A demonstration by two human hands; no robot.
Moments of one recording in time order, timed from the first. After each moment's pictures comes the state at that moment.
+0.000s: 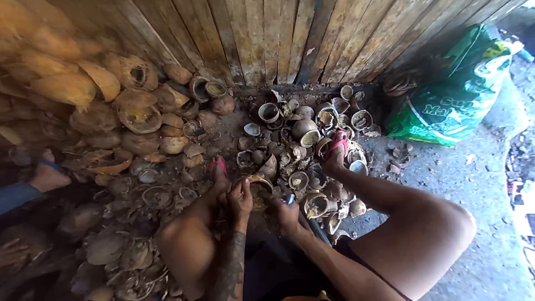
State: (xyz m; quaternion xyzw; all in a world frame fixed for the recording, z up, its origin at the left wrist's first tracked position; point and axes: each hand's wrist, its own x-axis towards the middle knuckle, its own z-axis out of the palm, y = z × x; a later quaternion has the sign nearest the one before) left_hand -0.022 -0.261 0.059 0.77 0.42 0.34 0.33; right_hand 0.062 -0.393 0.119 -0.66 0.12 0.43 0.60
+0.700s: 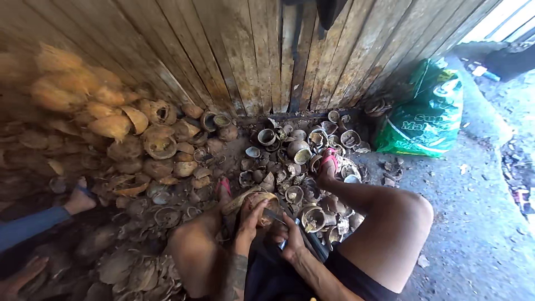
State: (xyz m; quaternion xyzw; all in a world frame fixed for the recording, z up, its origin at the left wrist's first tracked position) left_hand -0.014 -0.316 0.133 0.53 0.47 0.19 0.68; right_hand 0.051 -0.454 0.139 -0.23 0.29 0.56 0.74
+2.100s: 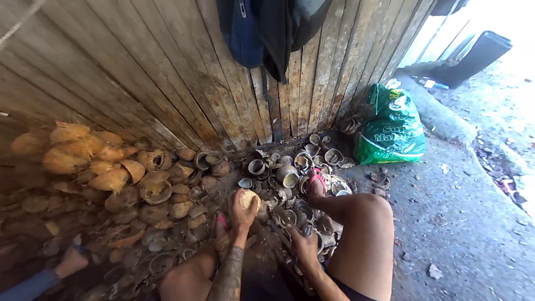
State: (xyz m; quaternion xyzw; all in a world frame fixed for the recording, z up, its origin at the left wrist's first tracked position) left_hand 0.072 -0.255 0.153 0.80 0.38 0.36 0.30; right_hand 0.106 -0.478 0.181 -0.58 0.09 0.29 0.76
